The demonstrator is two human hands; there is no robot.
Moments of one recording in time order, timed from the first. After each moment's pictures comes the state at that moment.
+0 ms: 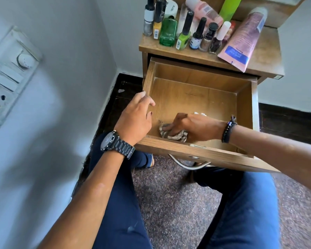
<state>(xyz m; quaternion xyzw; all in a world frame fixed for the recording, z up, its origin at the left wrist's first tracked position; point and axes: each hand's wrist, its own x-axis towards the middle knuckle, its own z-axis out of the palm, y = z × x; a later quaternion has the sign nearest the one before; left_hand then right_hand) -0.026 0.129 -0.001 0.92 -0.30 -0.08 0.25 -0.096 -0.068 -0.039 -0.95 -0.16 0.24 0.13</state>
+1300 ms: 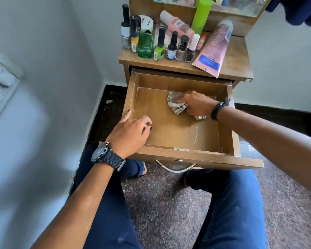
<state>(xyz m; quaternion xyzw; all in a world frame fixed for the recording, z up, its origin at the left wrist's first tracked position) -0.044 0.115 0.010 0.89 -0.39 -0.16 0.17 -0.065 -0.143 -0.026 -0.98 0.05 0.19 0.10</state>
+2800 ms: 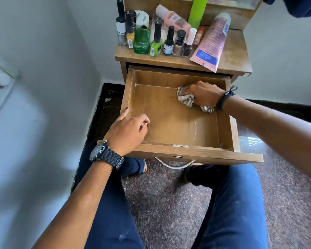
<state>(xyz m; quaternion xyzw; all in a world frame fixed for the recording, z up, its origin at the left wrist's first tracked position) -0.043 0.114 0.006 0.90 -0.39 -0.14 0.16 -0.071 -0.158 -0.006 -0.98 0.10 0.18 0.04</state>
